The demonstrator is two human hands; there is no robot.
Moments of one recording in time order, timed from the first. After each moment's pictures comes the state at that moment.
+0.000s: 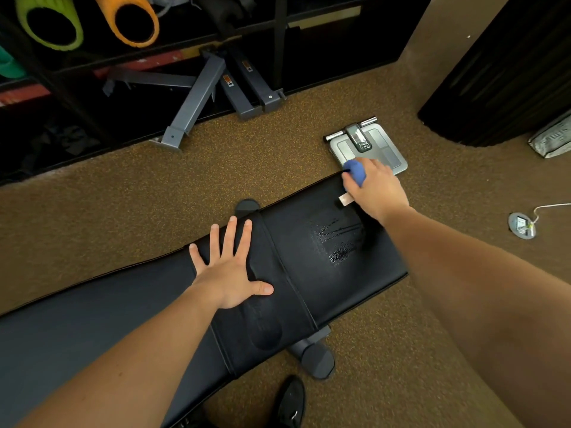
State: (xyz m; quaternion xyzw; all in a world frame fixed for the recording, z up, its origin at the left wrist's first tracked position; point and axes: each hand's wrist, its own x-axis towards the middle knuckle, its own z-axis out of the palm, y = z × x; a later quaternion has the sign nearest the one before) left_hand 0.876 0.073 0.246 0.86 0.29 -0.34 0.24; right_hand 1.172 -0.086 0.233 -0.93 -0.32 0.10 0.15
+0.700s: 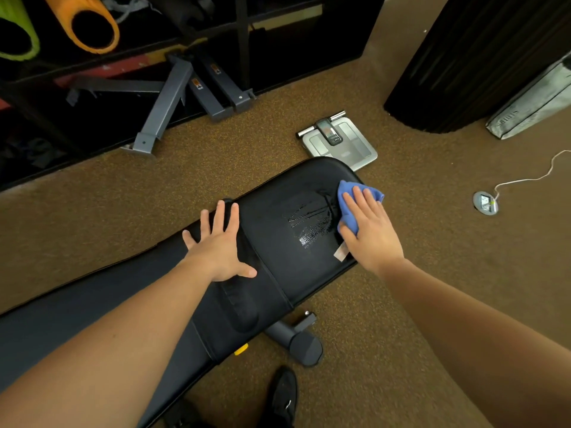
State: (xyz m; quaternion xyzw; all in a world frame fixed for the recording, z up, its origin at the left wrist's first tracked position) left_hand 0.909 0.061 0.265 0.87 0.27 -0.34 0.23; right_hand 1.082 -0.199 0.236 -0.93 -0.33 0.10 0.11
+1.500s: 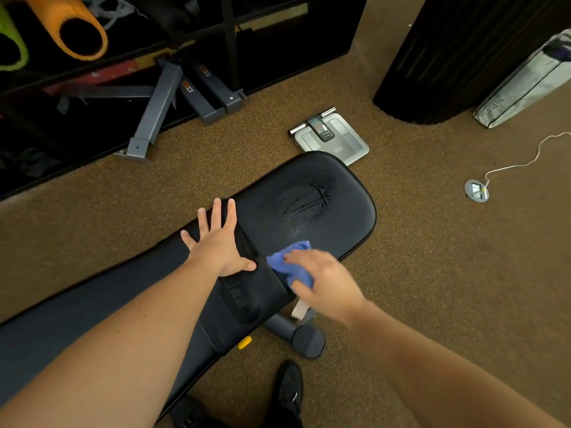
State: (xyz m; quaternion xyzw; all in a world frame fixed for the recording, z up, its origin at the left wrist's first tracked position) left_hand 0.910 0.054 0.261 0.87 0.30 -0.32 0.21; right_hand 0.961 -0.183 0.246 -0.84 -0.44 0.13 0.30
